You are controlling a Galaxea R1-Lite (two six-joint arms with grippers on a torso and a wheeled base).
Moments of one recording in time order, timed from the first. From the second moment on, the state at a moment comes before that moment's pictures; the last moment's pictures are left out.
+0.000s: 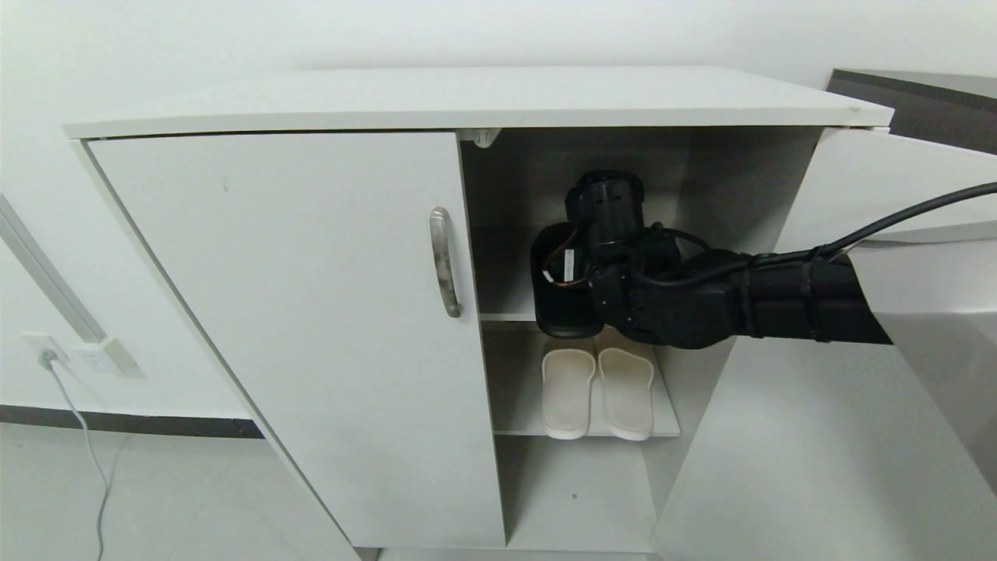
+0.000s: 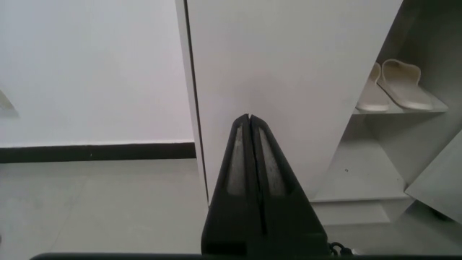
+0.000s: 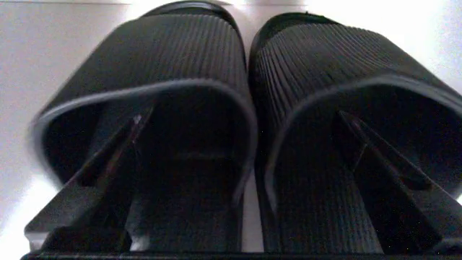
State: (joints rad) left arm 0.00 0.00 0.00 0.00 -0.02 0.00; right arm 0.72 2.19 -1.80 -0.14 -0.75 0.21
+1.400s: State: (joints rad) left arm 0.00 0.00 0.00 0.00 -0.02 0.00; right arm 0.88 1.71 -0.89 -0.58 -0.55 0.16
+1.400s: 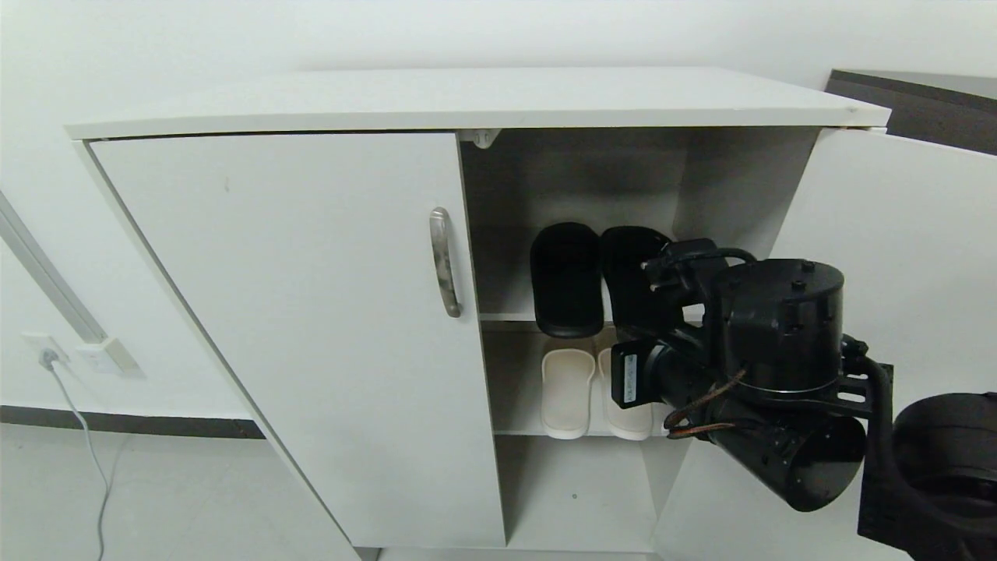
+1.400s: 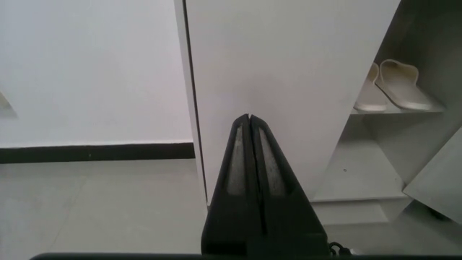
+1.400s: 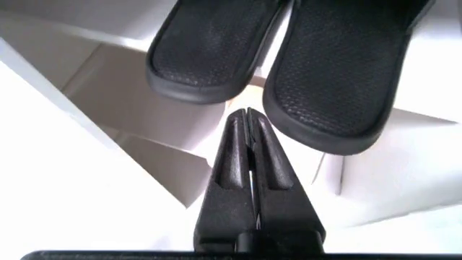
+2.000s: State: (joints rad) left arm 0.00 0.00 0.00 0.00 -0.02 0.00; right arm 0.88 1.73 -0.83 -0.65 -0.54 0.14
